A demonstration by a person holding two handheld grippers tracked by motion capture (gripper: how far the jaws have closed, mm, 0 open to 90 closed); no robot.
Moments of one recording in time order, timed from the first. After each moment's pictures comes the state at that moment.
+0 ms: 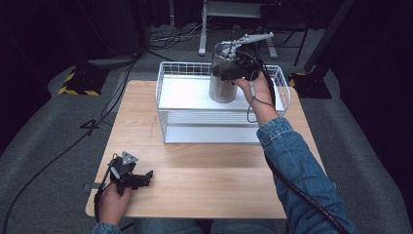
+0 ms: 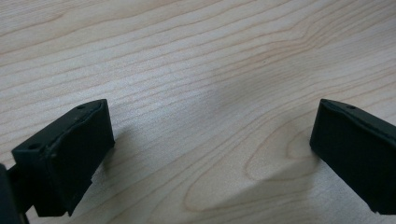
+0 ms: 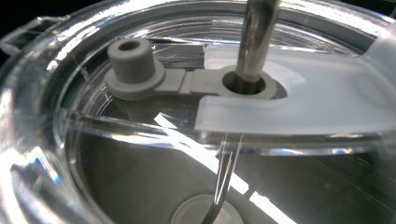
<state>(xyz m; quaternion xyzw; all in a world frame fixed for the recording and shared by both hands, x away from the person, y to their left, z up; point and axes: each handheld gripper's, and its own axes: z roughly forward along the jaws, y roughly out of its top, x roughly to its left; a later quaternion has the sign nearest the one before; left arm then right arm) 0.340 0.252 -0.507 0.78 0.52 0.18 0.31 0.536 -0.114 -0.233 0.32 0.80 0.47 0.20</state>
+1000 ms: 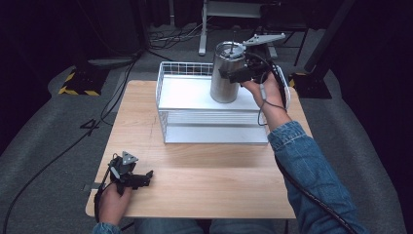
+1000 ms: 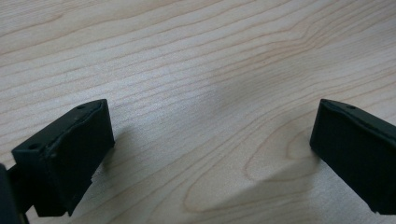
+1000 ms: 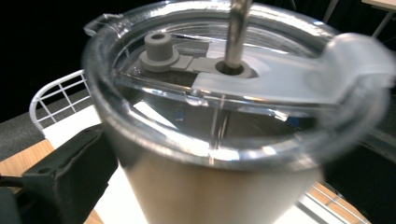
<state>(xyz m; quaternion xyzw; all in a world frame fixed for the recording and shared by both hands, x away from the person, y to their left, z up) 0.340 0.252 -0.507 0.78 0.52 0.18 0.31 0.518 -0.135 -0.223 0.31 0.80 0.47 0.21</state>
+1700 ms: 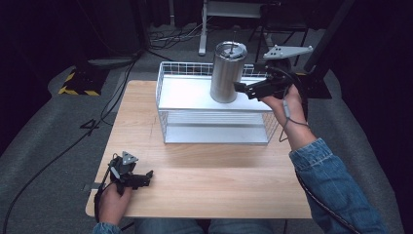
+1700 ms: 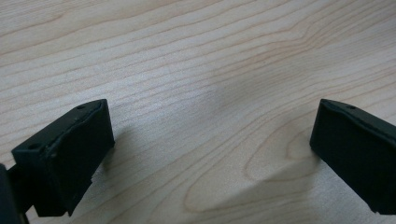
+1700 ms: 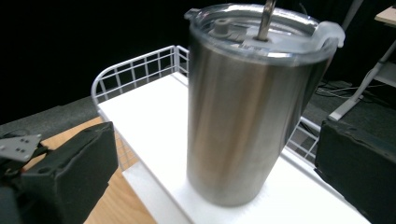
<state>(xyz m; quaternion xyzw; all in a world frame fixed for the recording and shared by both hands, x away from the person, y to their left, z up) 0.340 0.252 -0.507 0.78 0.52 0.18 0.31 0.461 -0.172 -0.214 0.27 0.80 0.50 0.20</state>
